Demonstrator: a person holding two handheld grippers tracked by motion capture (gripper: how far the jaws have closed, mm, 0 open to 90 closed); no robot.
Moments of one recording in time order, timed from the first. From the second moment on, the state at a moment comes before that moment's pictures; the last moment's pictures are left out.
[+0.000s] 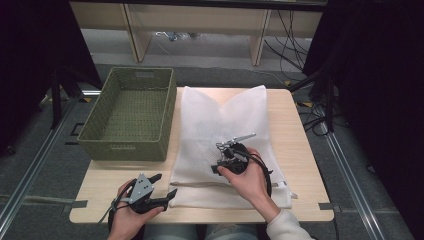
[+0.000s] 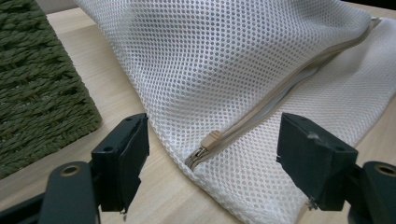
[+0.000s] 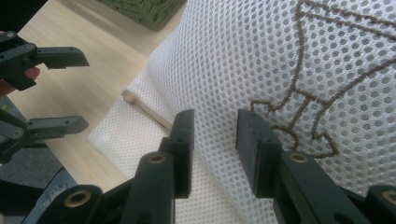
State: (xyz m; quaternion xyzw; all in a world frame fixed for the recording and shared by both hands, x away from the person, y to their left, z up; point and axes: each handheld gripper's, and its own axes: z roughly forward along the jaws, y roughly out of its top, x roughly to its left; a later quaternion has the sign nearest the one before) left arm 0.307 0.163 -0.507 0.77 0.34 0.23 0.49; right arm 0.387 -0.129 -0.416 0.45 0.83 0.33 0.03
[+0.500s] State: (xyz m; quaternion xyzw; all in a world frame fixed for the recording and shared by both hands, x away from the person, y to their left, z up) left arm 0.307 0.166 -0.508 0.77 0.34 0.23 0.49; right arm 0.390 -0.106 -0.418 0.45 0.84 0.31 0.00
